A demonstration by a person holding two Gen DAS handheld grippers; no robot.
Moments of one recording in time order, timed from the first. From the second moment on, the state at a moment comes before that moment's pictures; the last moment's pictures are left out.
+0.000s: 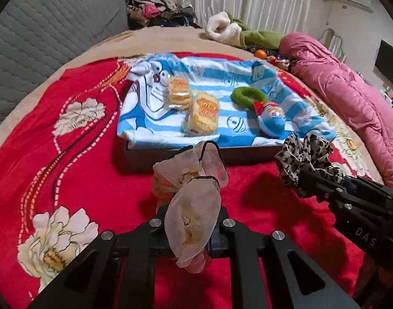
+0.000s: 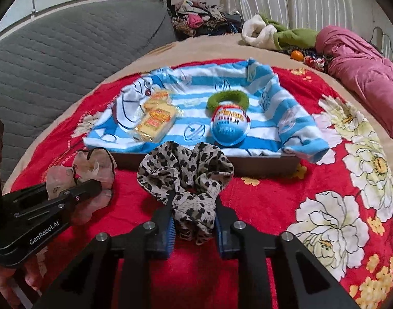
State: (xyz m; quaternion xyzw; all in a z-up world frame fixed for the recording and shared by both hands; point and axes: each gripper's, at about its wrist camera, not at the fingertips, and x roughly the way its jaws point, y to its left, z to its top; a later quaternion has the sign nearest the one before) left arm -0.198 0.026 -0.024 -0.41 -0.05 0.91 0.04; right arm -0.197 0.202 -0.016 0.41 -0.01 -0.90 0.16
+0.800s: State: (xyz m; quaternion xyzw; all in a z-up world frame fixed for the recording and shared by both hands) left arm -0.130 0.035 0.107 -0.32 -0.02 0.95 0.02; right arm -0.129 0.207 0.122 0.29 0.01 -0.95 0.15
